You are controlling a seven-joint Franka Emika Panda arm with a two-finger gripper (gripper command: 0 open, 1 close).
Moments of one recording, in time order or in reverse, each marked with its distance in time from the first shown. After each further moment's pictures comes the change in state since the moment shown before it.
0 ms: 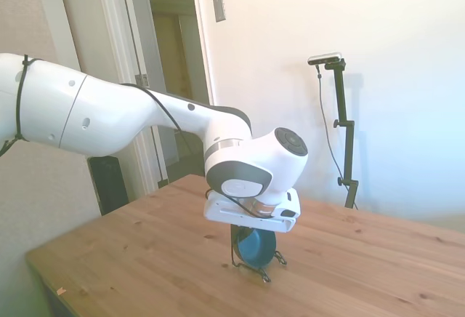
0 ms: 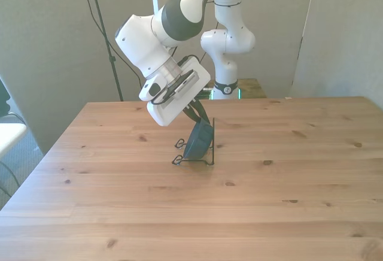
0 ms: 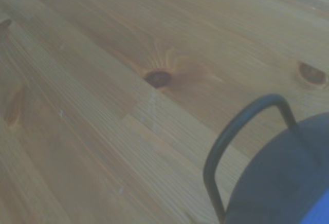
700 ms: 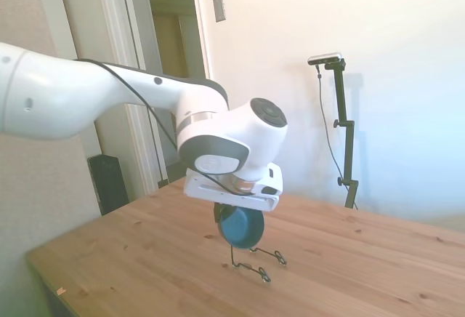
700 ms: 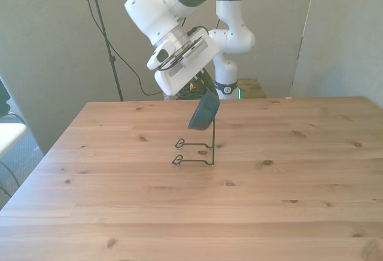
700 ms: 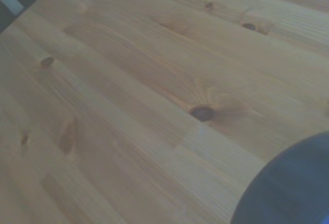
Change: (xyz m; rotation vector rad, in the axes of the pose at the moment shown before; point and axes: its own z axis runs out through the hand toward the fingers) arm -0.052 -0.067 -0.044 -0.009 0.049 0.027
